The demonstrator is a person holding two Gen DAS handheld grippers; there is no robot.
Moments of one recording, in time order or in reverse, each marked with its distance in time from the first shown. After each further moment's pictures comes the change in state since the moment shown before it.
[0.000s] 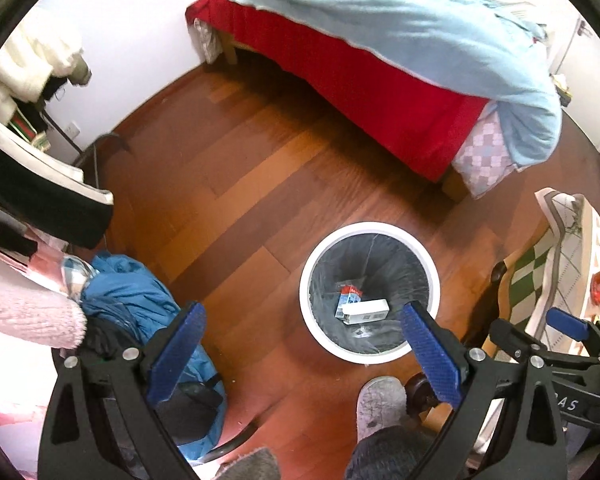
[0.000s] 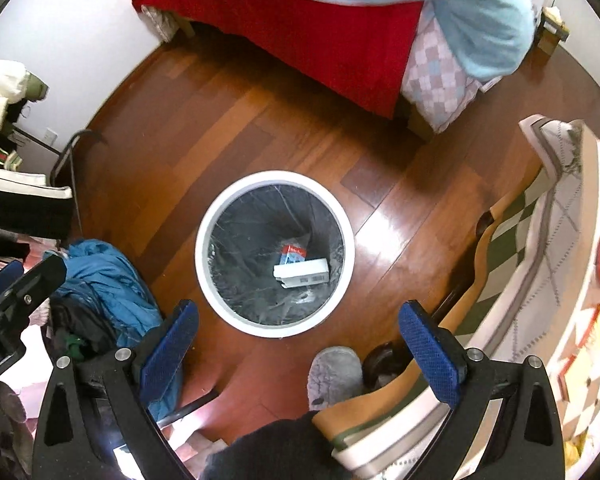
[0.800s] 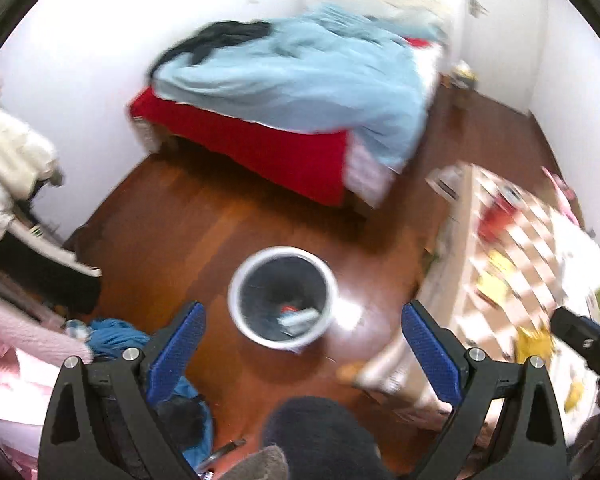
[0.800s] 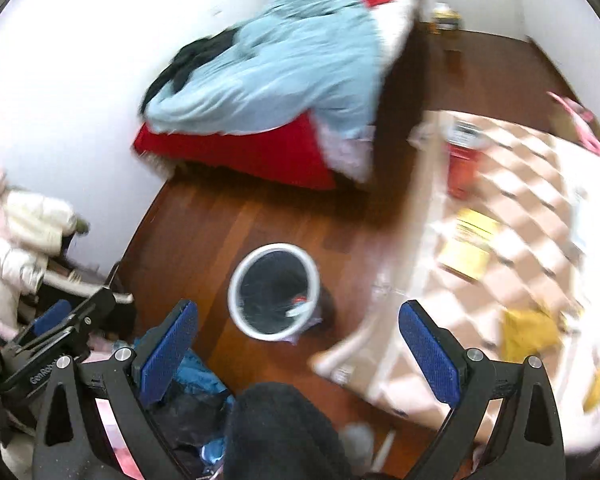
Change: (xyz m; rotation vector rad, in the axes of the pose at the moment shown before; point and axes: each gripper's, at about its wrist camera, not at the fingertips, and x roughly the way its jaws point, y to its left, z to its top) left arm -0.154 -0.146 -0.098 0.274 -0.210 -0.110; right arm -0.243 -0.123 -0.190 0.364 -0.388 0.102
